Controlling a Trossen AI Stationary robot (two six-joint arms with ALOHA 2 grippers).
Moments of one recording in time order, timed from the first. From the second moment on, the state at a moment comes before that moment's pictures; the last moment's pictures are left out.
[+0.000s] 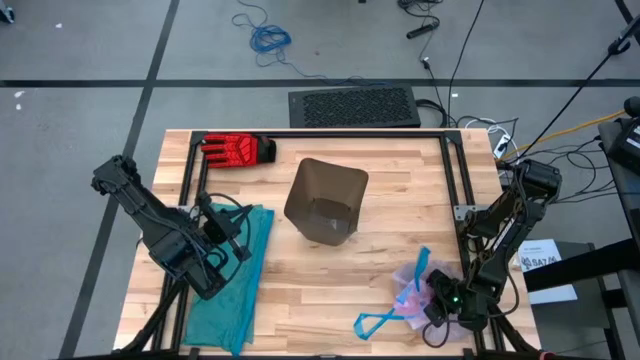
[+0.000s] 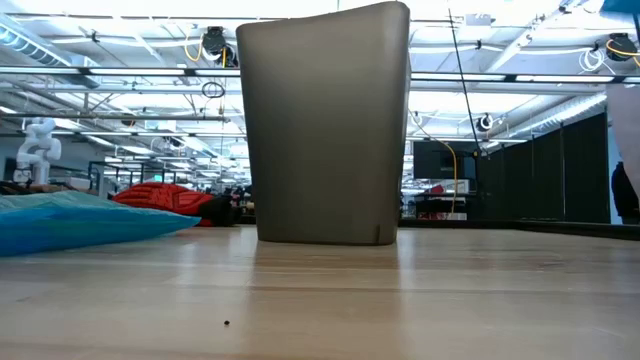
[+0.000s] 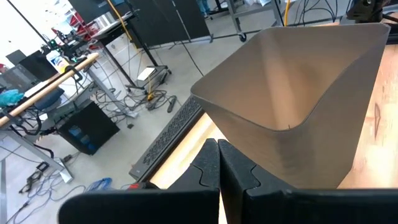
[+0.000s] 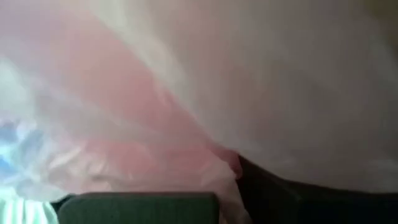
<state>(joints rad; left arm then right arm) -0.77 1.32 1.26 -1.47 -1.27 -1.12 1.17 1.40 0.53 -0.19 0.30 2.08</state>
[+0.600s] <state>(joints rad) -0.77 1.32 1.26 -1.44 -1.14 -1.09 1.17 1.35 1.01 -1.09 0.32 1.97</state>
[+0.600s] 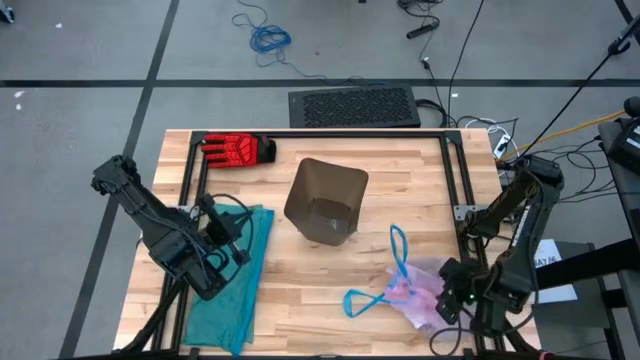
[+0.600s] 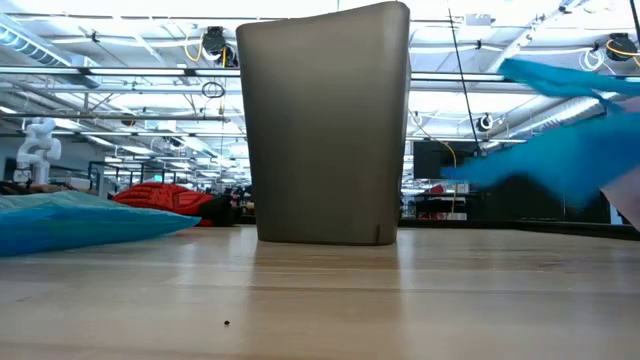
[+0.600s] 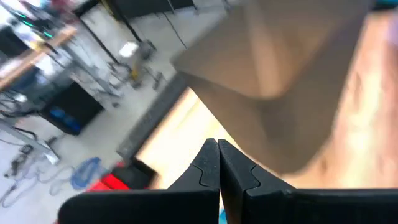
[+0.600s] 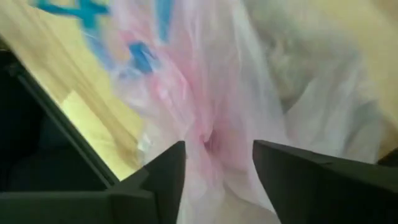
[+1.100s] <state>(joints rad) -0.72 1.36 1.26 -1.11 -0.59 -0.94 1.14 1.35 1.25 -1.39 0.56 1.77</state>
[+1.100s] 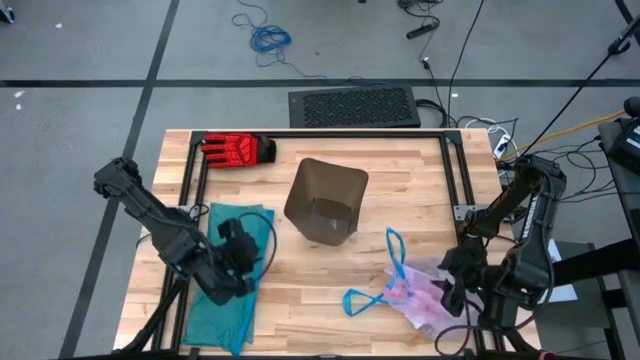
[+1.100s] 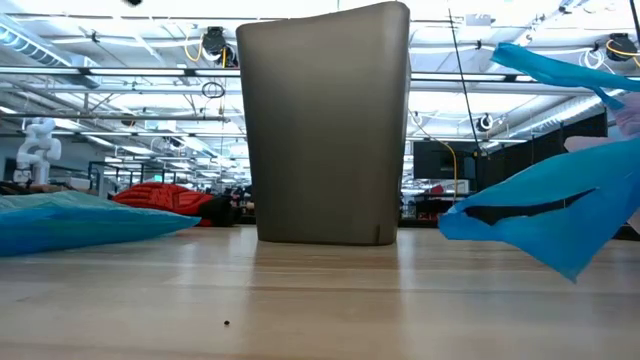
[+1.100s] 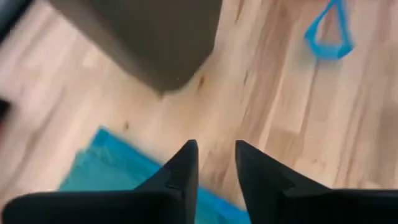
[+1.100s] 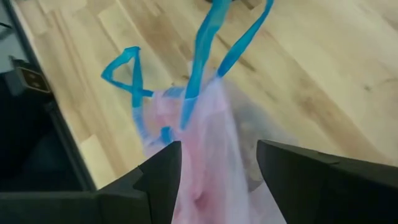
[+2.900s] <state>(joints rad) -0.65 1.63 1.40 -1.58 -0.42 -1.10 1.12 1.35 1.25 -1.38 0.76 1.64</state>
